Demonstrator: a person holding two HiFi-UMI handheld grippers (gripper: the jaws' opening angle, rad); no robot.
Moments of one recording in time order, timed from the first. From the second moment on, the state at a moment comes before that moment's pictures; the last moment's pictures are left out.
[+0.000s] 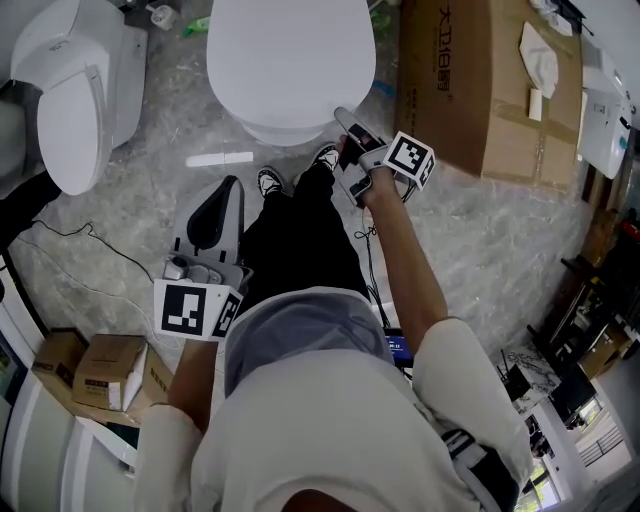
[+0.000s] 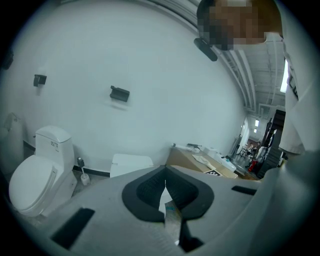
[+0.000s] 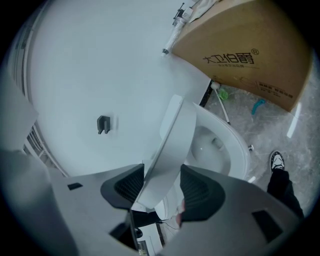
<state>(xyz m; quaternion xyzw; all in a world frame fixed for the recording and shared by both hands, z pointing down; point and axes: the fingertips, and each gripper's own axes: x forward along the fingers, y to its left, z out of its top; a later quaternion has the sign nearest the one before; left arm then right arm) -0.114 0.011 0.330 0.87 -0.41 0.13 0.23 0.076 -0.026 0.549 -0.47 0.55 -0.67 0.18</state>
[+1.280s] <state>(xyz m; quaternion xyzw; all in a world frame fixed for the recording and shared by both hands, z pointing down) -0.095 0.007 0.291 0.87 -0.43 0.11 0.23 0.094 -0.094 0.454 -0.42 0.60 -0.65 0.21</state>
